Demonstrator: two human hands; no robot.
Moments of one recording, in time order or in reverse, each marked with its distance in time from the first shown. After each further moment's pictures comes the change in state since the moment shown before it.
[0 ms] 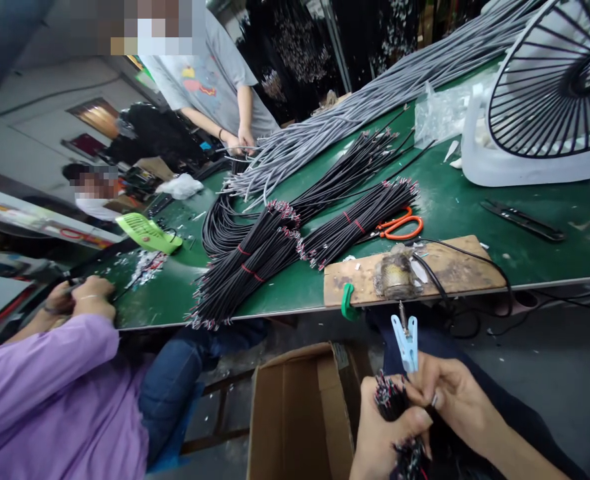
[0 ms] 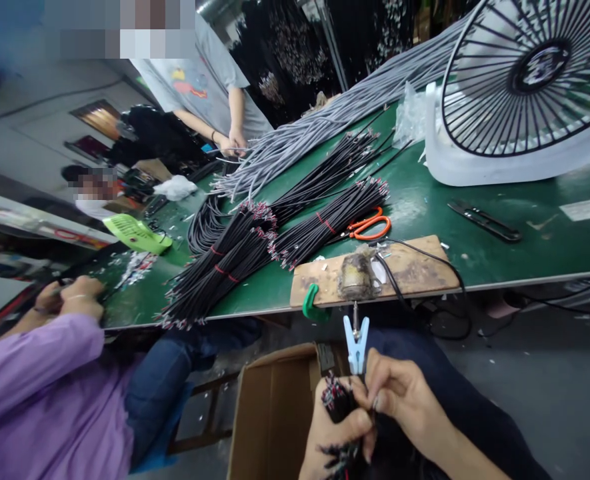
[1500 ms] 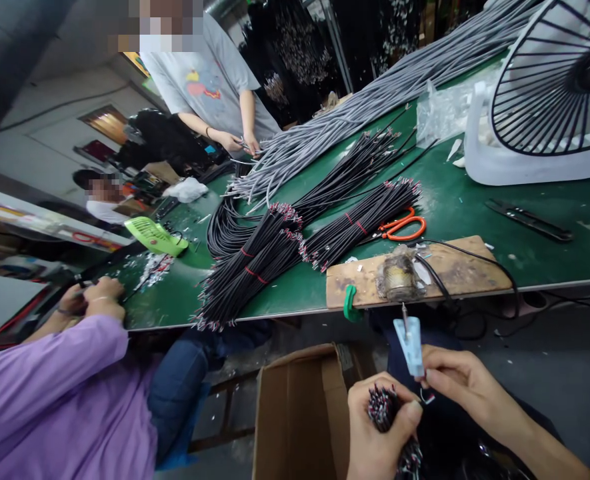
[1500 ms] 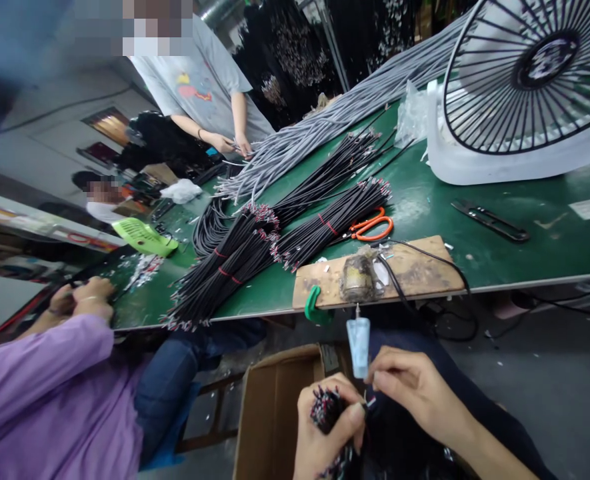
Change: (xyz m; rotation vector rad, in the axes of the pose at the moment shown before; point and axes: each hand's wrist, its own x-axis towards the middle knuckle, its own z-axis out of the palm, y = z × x) left_hand -0.002 0.019 -0.005 0.546 0.110 0.350; right_hand 0.009 -0.024 -0.014 -0.321 -0.056 0.123
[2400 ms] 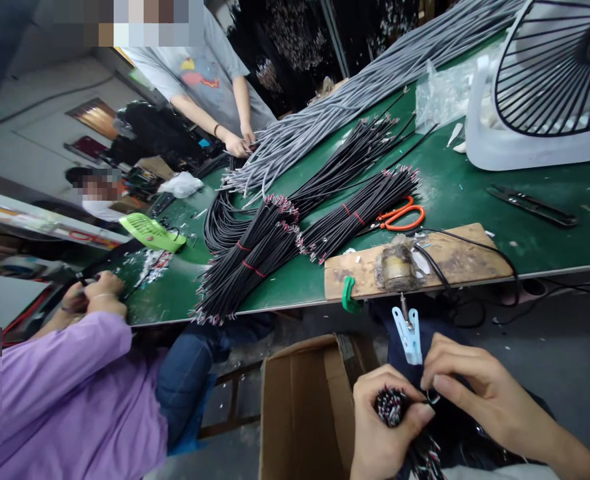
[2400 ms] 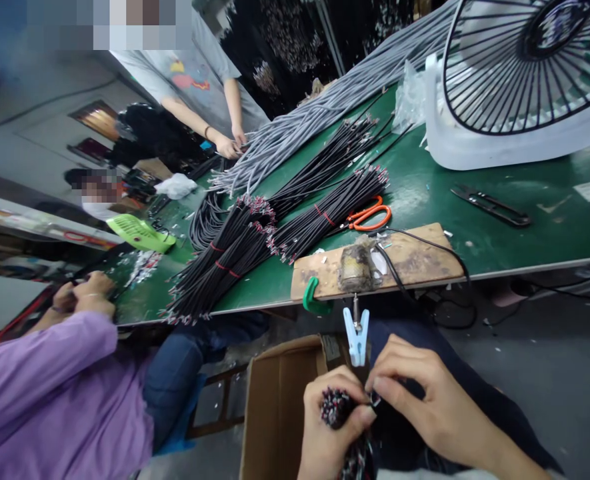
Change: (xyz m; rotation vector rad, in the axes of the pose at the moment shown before) left_hand -0.003 0.002 -0.002 0.023 -0.113 0.107; right_hand -0.012 -0.027 0.002 -0.475 -0.071 -0.225
